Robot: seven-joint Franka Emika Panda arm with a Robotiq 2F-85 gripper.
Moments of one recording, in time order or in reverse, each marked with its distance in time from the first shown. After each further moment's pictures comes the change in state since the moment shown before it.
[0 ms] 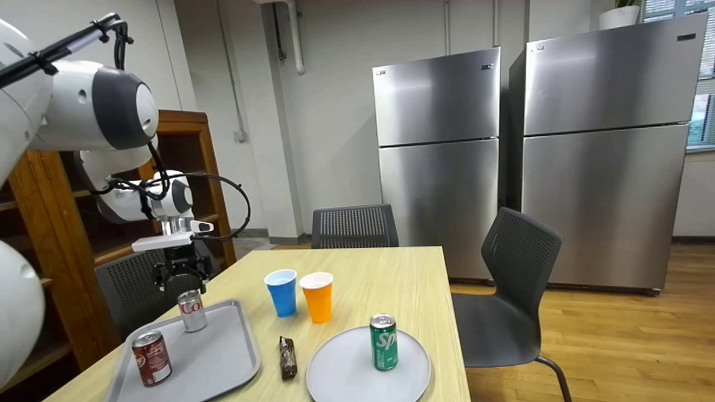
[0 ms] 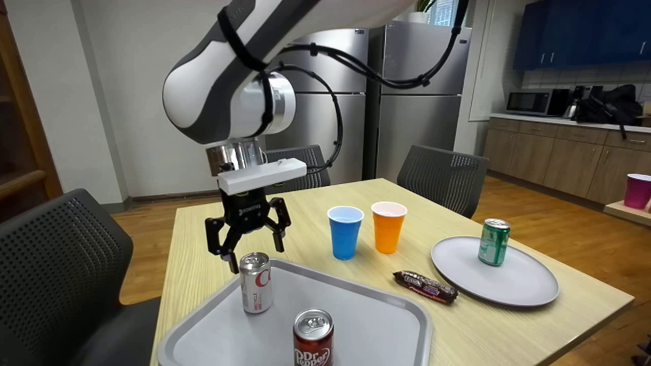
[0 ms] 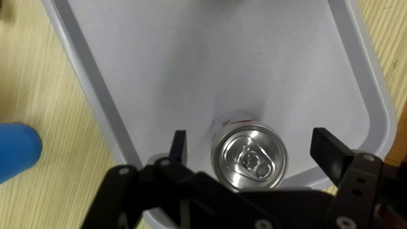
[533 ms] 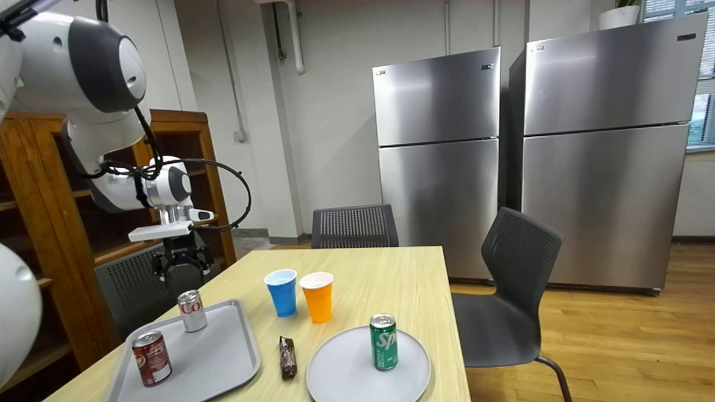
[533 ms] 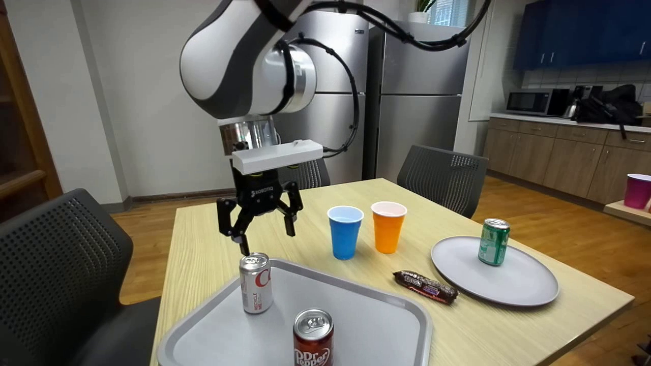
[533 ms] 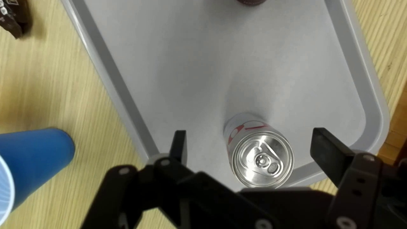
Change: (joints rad) arm -0.027 -0.156 -0.001 -0.185 0.000 0.084 0.019
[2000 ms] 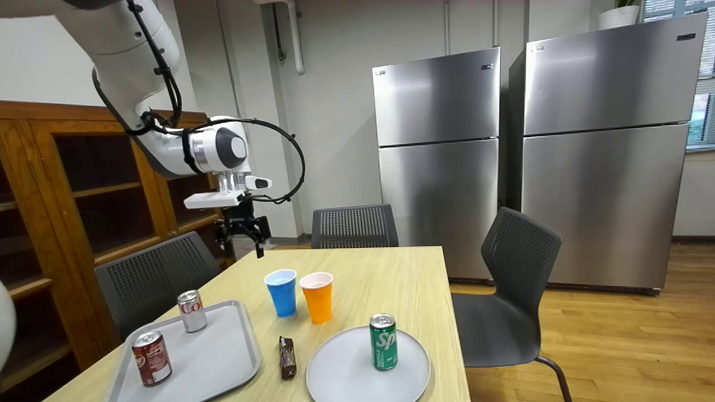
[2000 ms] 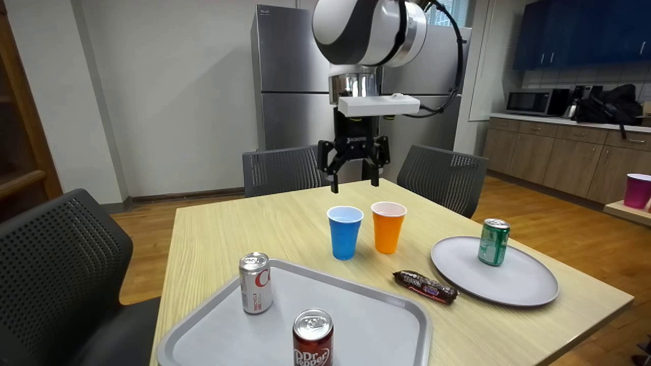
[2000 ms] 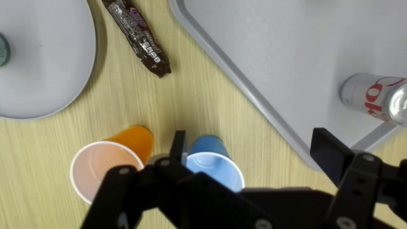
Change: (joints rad) arm -0.214 -0.331 -0.084 -0.333 0.070 0.104 0.011
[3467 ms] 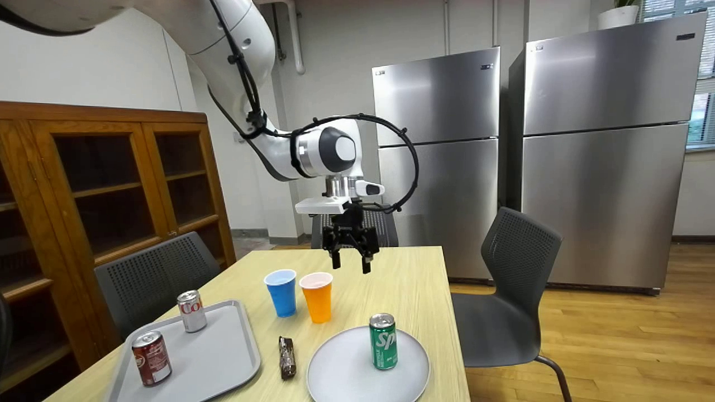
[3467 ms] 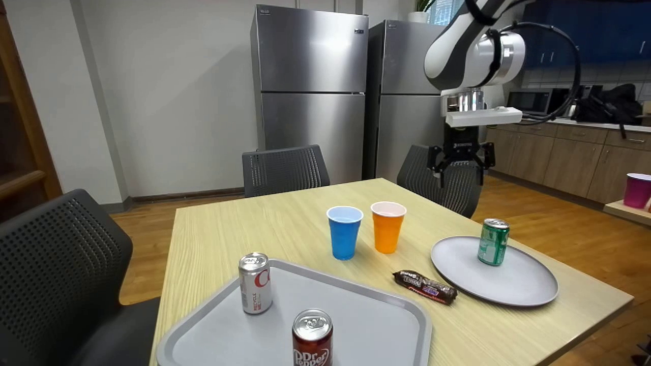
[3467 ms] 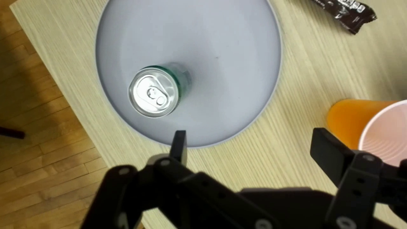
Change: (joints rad) arm -0.276 0.045 -0.208 -0.003 0.030 0.001 -0.062
